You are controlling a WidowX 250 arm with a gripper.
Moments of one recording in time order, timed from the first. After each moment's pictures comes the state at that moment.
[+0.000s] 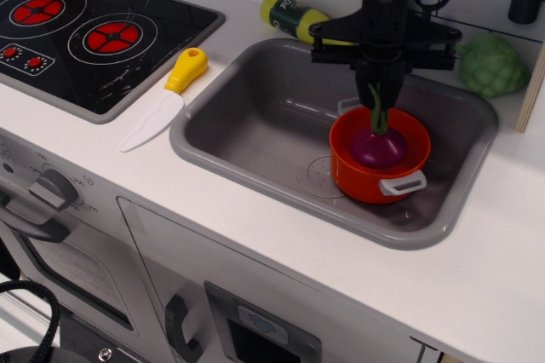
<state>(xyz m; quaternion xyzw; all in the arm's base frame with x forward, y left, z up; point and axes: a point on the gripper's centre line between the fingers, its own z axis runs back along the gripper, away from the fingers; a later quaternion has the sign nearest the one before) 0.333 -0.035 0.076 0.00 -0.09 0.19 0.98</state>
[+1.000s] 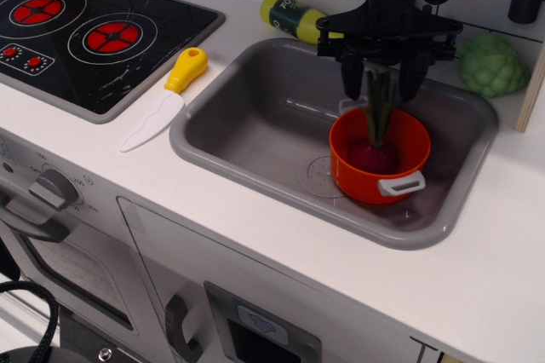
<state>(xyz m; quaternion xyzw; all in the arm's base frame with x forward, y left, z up) 0.348 -0.031 0.077 0.01 -0.08 0.23 0.97</state>
